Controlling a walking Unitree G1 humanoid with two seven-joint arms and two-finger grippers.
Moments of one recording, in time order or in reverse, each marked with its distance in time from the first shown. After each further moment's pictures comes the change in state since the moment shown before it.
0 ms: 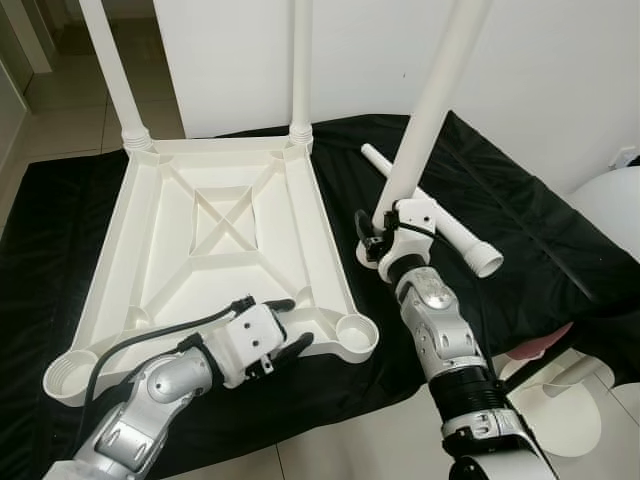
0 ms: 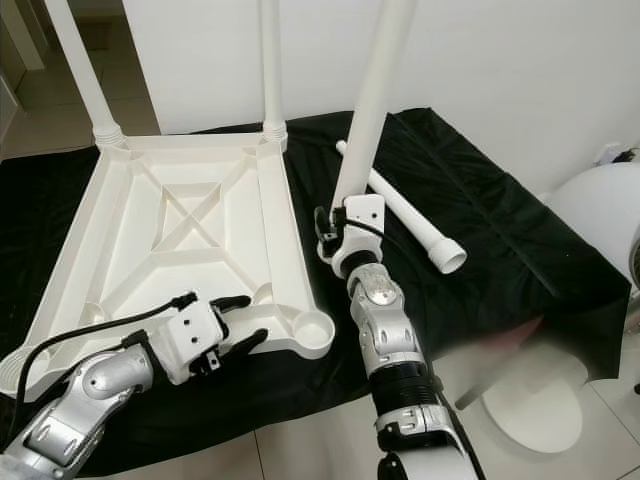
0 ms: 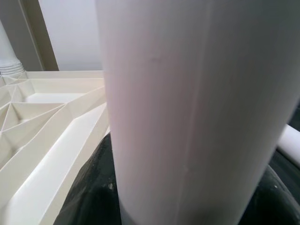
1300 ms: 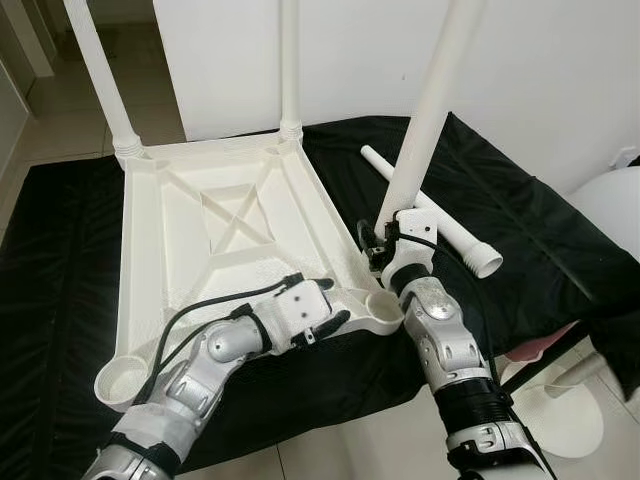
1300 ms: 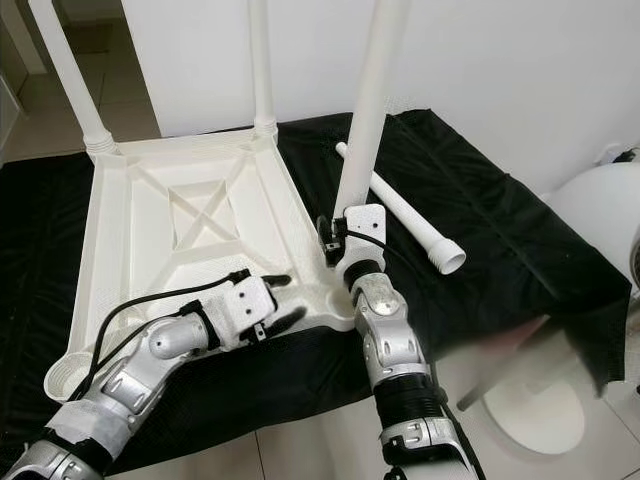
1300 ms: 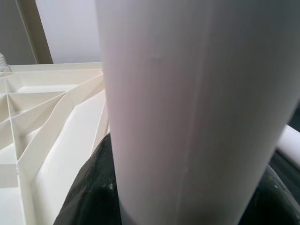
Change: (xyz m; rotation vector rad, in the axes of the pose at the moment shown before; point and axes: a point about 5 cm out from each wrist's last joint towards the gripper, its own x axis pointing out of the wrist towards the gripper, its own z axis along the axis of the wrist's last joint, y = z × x) left arm 0.054 0.007 0.021 -0.079 -0.142 0.015; right arm -0.010 -0.005 -0.005 -0.026 0.010 -0.017
